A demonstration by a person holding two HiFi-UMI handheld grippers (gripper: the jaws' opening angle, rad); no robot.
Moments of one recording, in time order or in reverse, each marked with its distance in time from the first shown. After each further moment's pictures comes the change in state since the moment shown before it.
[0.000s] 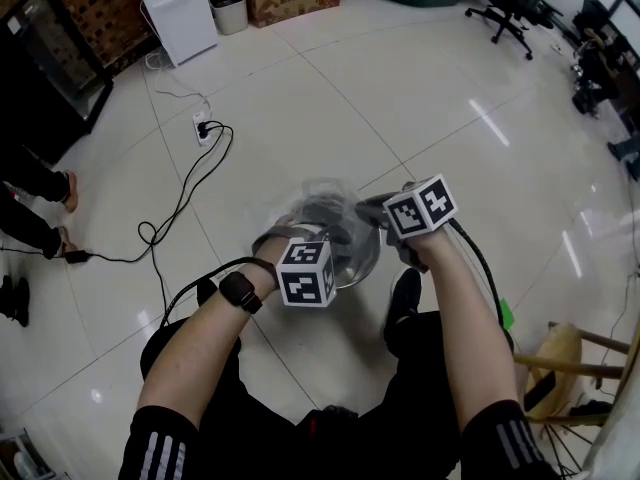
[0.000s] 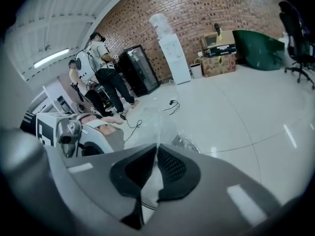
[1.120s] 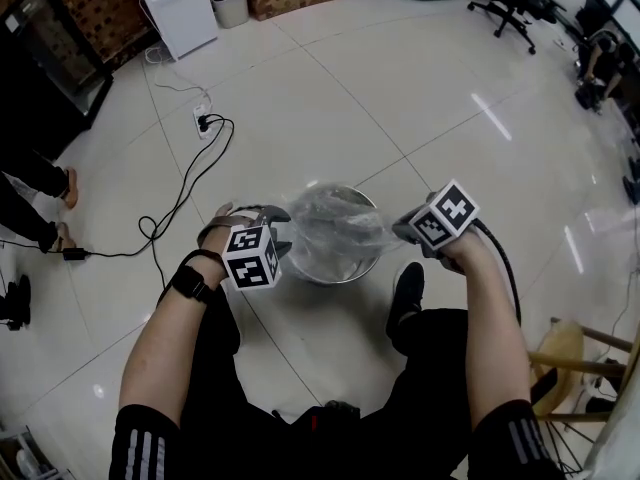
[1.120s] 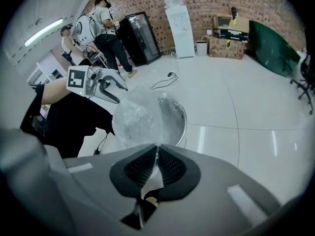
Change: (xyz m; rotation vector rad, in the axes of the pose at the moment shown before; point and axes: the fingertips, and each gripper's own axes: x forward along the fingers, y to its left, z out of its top) left arm -0.044 0.011 -0.128 -0.089 0.231 0.089; right arm -0.035 -0.032 -0.087 -0.110 0.349 -0.075
